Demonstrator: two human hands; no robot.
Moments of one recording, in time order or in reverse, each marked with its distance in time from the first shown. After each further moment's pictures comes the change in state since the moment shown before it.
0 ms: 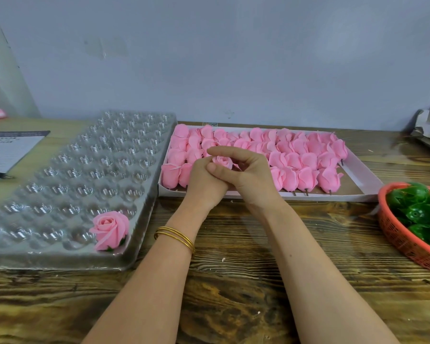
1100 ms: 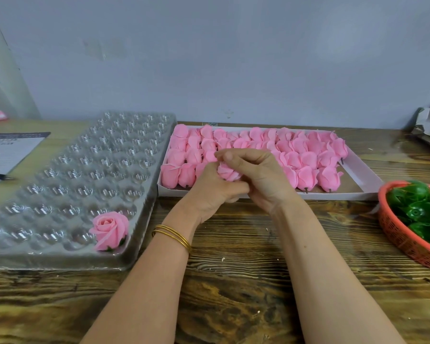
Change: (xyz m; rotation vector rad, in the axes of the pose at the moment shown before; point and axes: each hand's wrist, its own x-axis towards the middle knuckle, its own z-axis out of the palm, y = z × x) left_hand -0.006 -0.005 0.000 -0.550 -0.407 -0.071; right_hand 0.007 0.004 -0.021 0.386 -0.113 0.134
